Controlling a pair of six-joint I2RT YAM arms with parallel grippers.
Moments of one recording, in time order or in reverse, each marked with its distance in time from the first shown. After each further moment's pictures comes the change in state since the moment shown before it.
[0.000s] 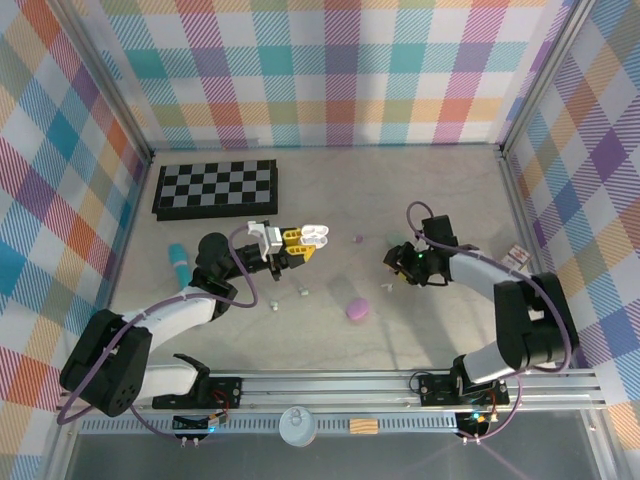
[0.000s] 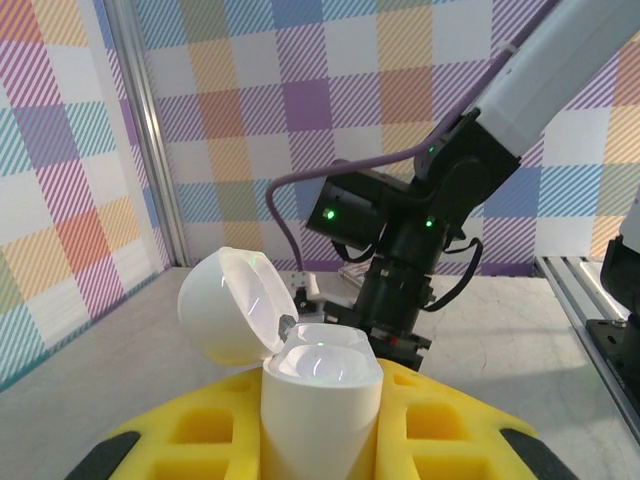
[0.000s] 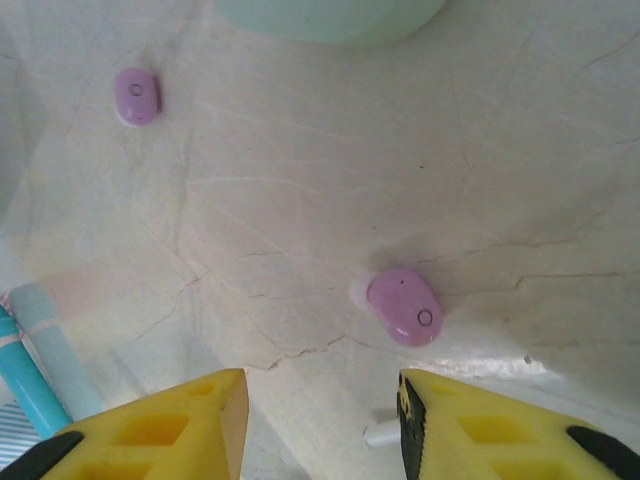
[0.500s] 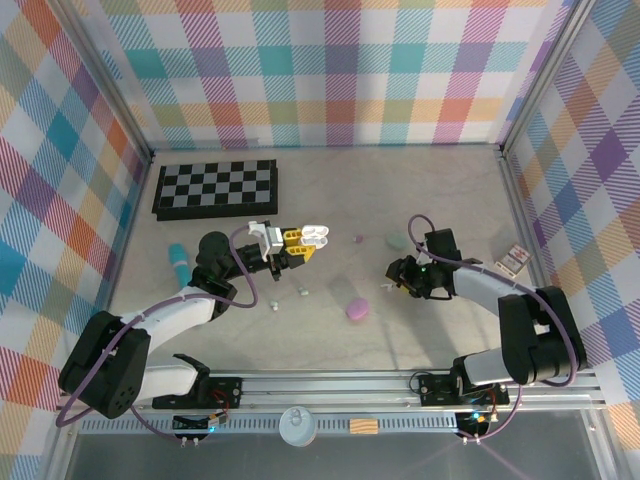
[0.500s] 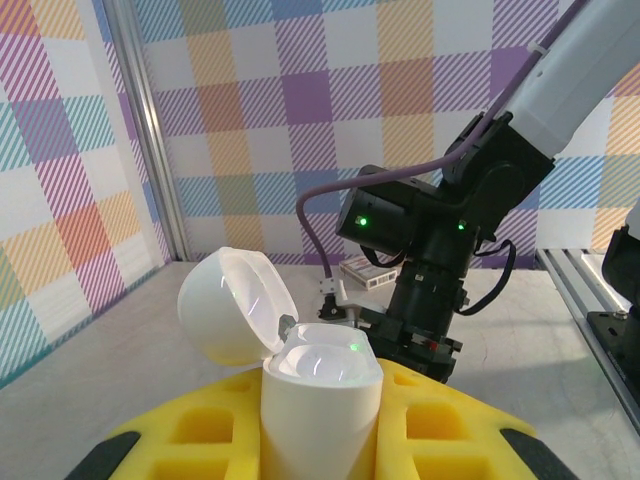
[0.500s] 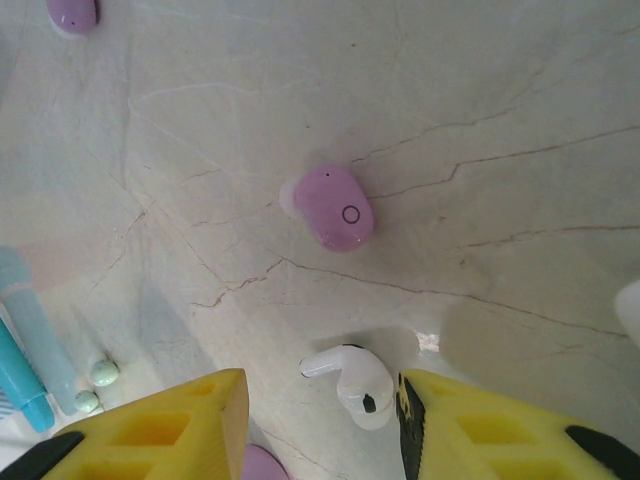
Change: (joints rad) left arm 0.000 -0.005 0.006 -0.032 0.001 0.021; right arm 0.000 -0.048 -0.118 0.035 -0.034 -0.037
